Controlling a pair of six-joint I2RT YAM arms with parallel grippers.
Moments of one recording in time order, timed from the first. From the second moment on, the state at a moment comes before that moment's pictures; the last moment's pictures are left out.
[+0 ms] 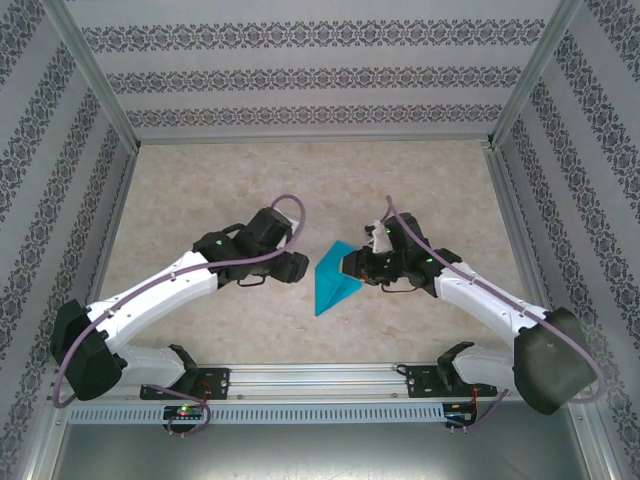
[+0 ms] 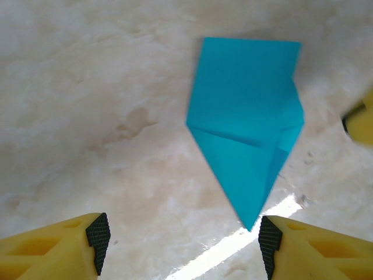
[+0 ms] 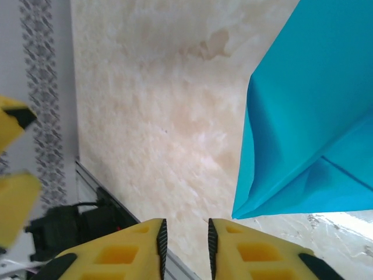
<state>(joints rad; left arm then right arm) -0.73 1.29 1.07 -0.74 -0.04 -0.34 0.53 1.23 0.70 -0.29 -0.60 0.82</state>
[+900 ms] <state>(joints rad) -0.55 1.38 0.94 -0.61 0.16 -0.48 0.75 1.56 0.81 -0.35 -0.34 0.80</state>
